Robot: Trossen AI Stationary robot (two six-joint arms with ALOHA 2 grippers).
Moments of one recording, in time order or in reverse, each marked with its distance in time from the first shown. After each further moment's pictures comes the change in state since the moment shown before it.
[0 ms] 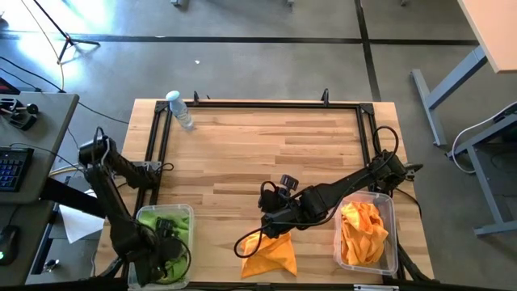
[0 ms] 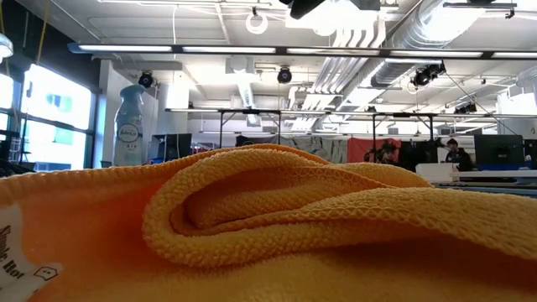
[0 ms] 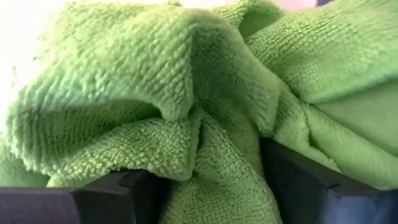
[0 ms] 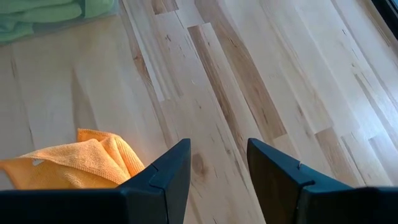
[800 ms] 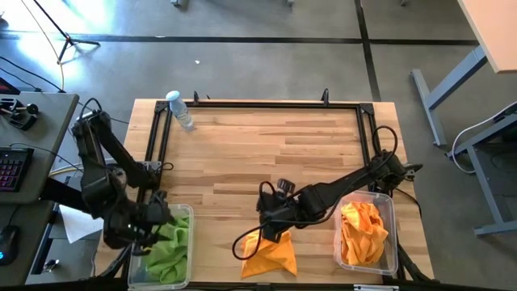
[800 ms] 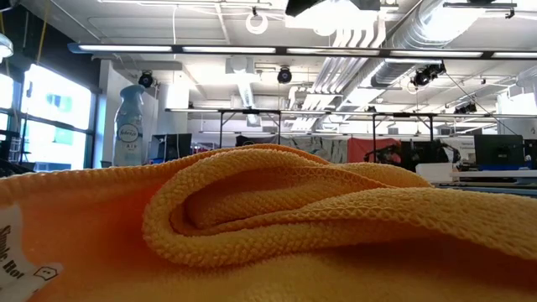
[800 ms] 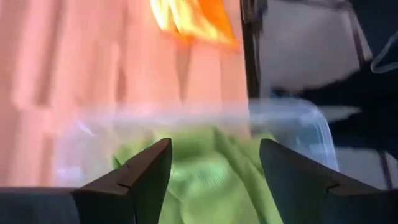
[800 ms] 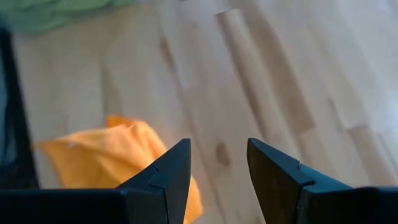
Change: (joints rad) left arm 0.039 -0.423 0.076 -0.084 -0.299 -0.051; right arm -0.008 0.003 0.001 0.029 -0.110 -0.009
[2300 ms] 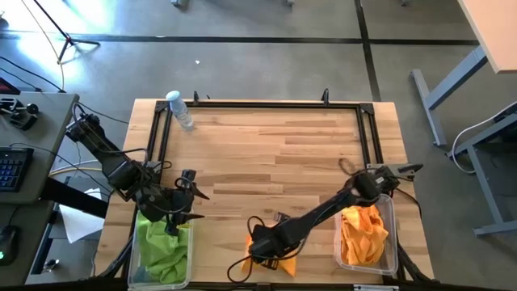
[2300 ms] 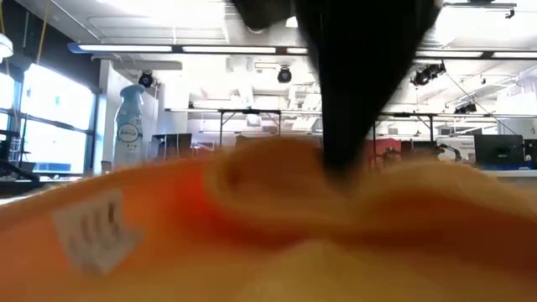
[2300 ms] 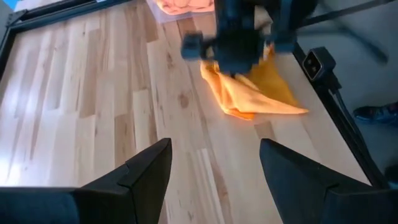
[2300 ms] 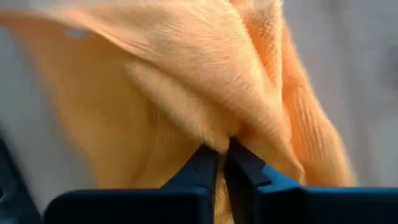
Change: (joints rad) left arm 0.374 -0.031 -0.043 0.241 -0.089 0.794; right arm 0.068 0.340 -0.005 0.108 -0.322 0.120
